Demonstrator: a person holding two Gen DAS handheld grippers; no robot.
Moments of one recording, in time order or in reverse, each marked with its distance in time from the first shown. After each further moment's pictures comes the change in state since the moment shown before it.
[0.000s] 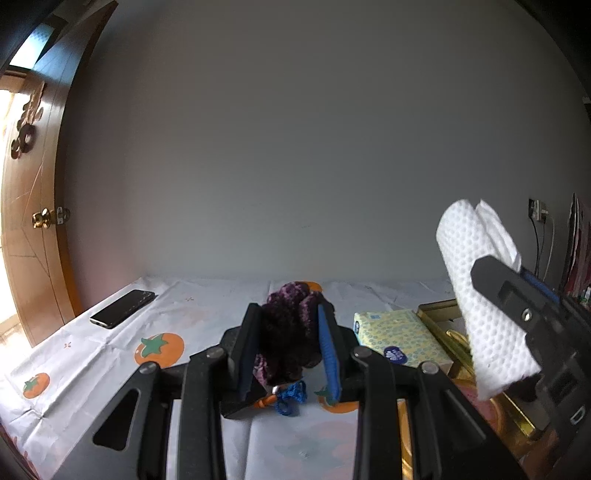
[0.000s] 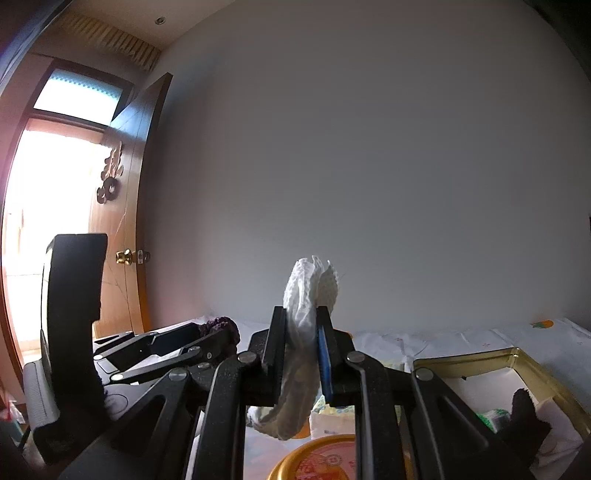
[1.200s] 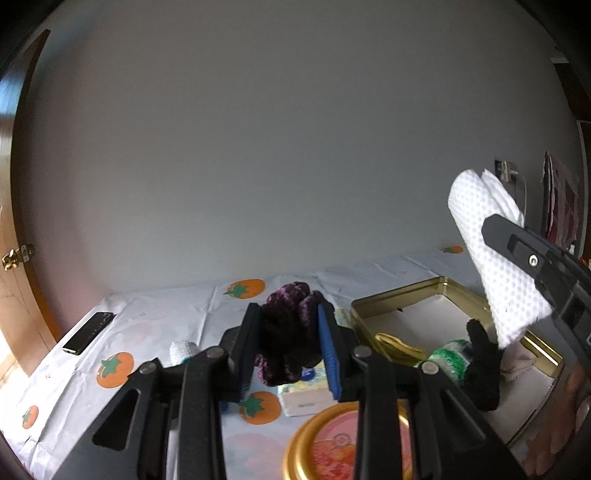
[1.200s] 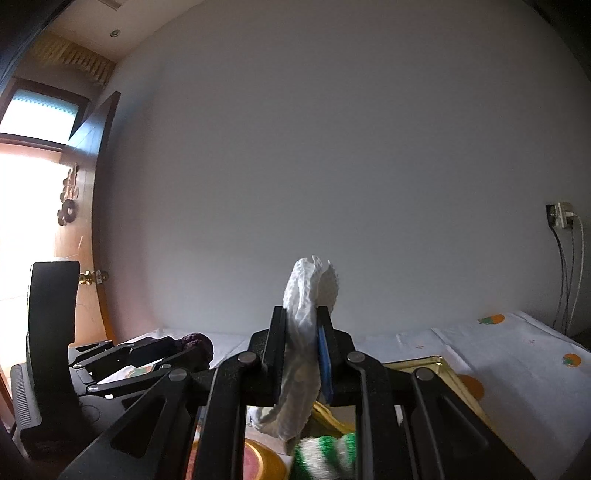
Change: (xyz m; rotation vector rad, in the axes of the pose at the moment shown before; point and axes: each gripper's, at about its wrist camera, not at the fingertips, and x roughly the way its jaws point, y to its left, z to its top) left arm 0.012 -0.096 0.026 0.145 0.083 -0.095; right arm -0.031 -0.093 0.024 0.067 0.015 -0.146
